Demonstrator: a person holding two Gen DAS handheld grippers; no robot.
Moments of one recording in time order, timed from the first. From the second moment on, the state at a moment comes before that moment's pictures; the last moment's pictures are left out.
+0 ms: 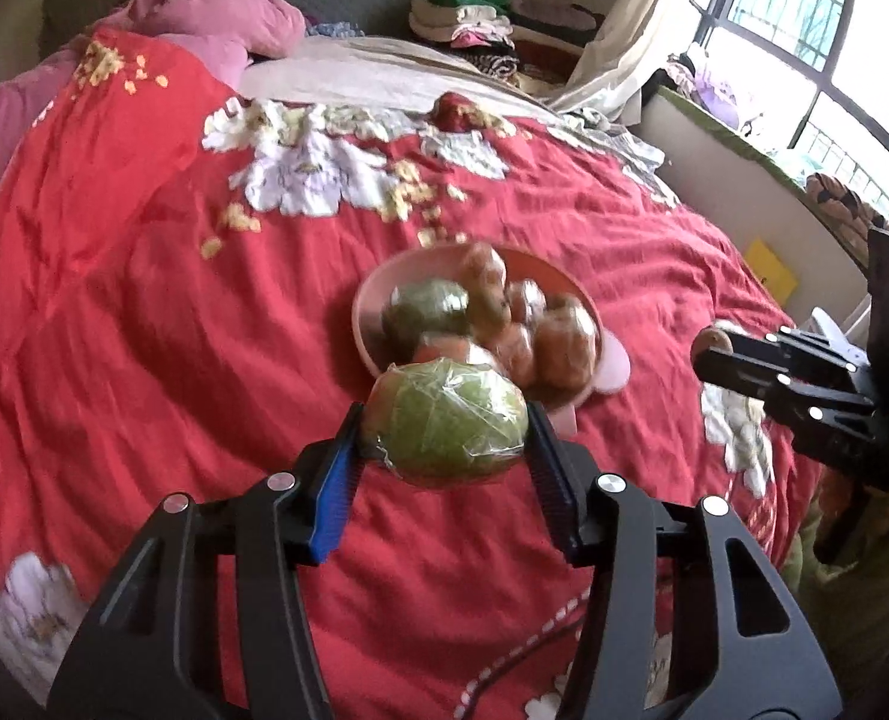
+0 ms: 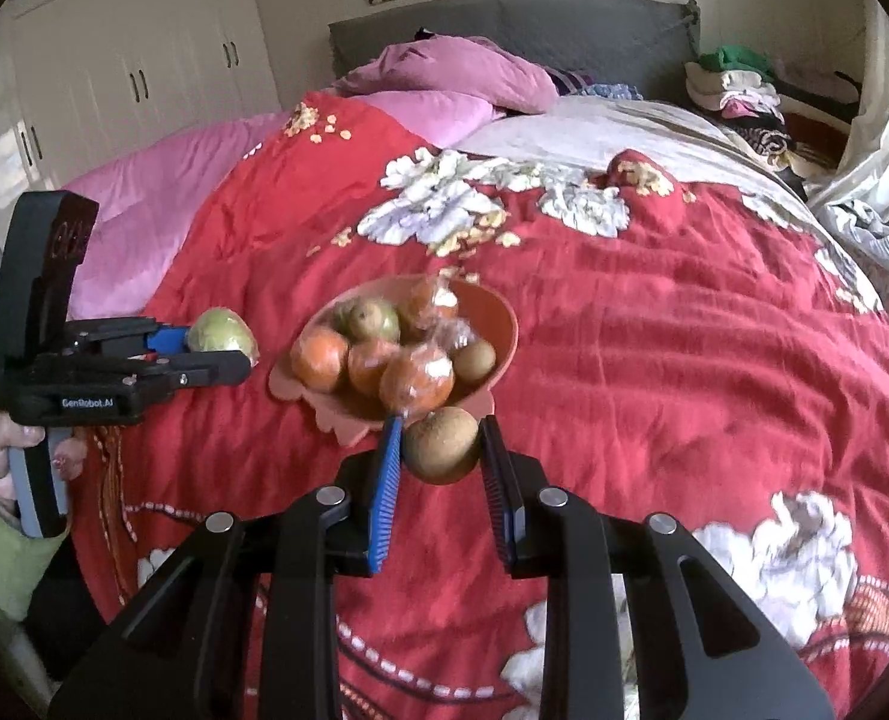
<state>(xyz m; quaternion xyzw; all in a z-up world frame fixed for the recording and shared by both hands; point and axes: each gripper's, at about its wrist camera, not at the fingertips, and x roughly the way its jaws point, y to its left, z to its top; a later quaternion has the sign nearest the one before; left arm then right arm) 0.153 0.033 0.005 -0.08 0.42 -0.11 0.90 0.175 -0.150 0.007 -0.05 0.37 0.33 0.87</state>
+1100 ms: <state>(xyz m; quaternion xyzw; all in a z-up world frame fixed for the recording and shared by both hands) 0.283 0.034 -0.014 -0.12 0.50 -0.13 0.85 0.245 -0.103 0.013 -0.08 0.36 0.35 0.86</state>
